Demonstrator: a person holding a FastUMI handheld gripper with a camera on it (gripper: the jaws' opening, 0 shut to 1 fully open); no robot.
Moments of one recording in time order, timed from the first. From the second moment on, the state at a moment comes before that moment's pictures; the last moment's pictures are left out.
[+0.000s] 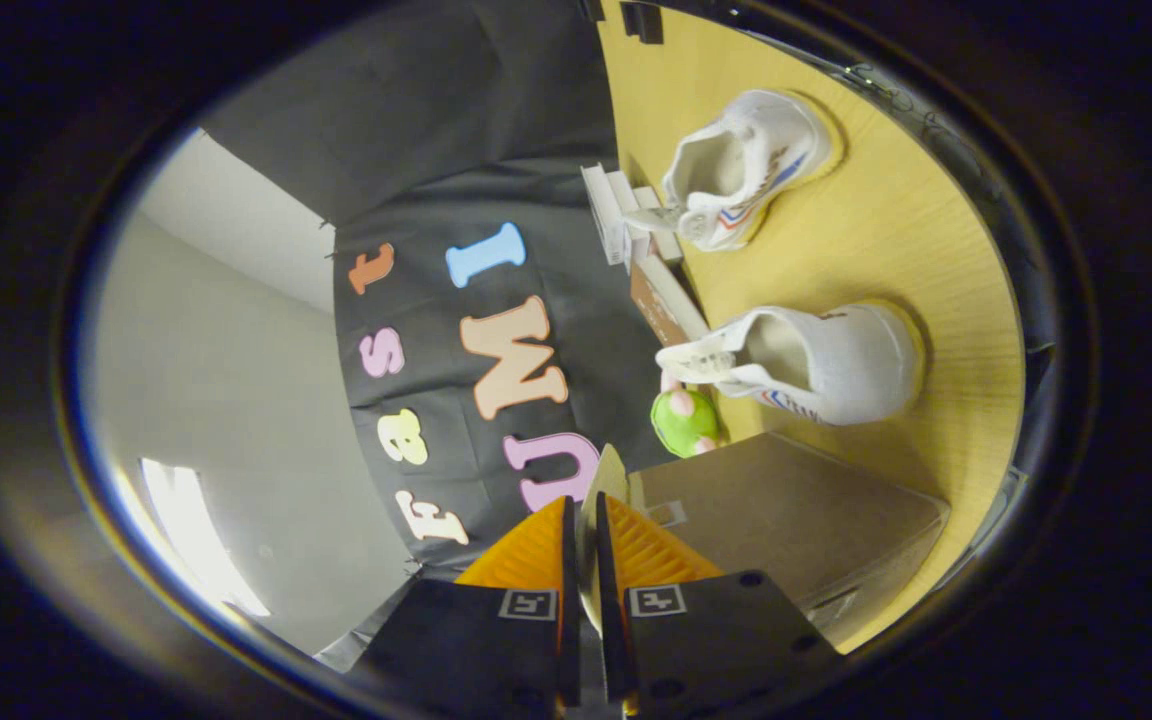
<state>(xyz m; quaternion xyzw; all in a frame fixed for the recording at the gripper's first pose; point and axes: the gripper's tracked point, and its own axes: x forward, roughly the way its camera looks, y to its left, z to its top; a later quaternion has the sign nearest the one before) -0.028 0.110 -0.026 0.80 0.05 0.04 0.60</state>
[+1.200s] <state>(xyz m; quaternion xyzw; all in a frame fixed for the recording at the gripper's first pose) -0.053 0.302 0.153 0.58 0.08 0.28 0.76</state>
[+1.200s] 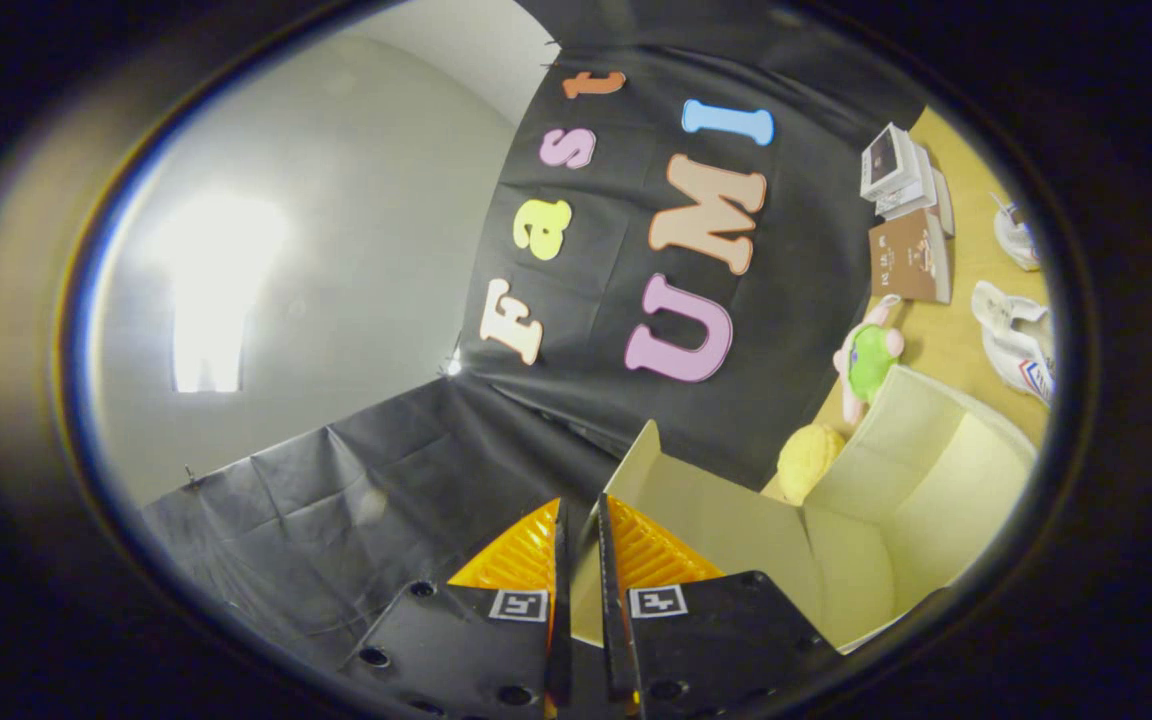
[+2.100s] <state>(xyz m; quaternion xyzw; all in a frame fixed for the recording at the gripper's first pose) -0.069 0.374 0.092 0.40 0.13 0.31 0.85</state>
